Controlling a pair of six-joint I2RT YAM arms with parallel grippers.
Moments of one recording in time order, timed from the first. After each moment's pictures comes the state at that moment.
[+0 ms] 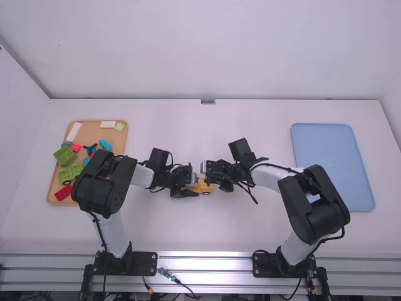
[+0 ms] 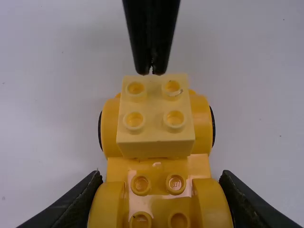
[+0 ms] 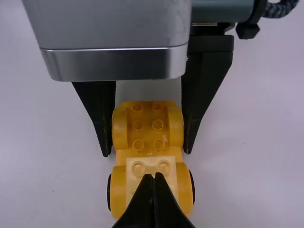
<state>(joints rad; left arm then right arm) -0.23 1.93 0.67 0.14 0.89 1.08 0.44 1.77 0.81 -0.15 -0.75 -1.01</state>
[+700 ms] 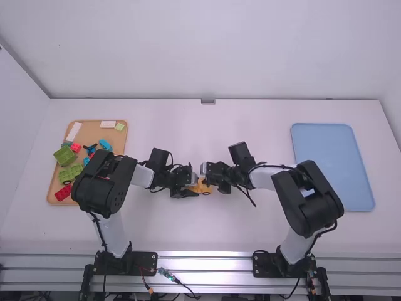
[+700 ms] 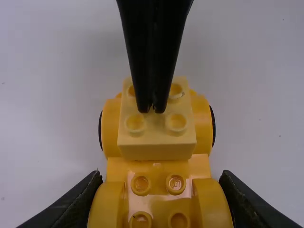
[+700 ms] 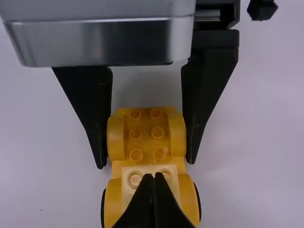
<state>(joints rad) -0.23 1.93 0.67 0.14 0.89 1.08 0.45 1.83 0.76 0.02 -0.79 -0.95</state>
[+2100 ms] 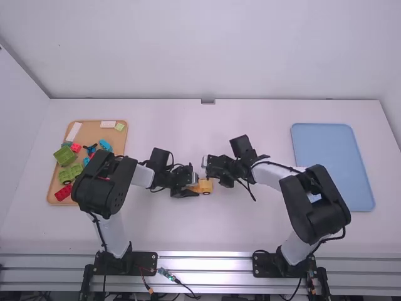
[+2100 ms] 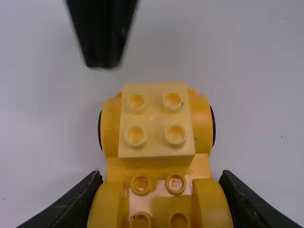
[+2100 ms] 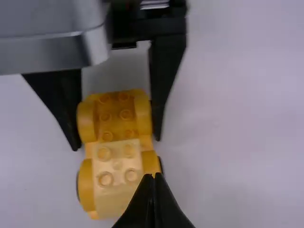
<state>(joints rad) -0.23 1.92 0.68 0.13 0.87 1.08 0.43 1.75 0.84 -0.14 -0.65 -0.93</state>
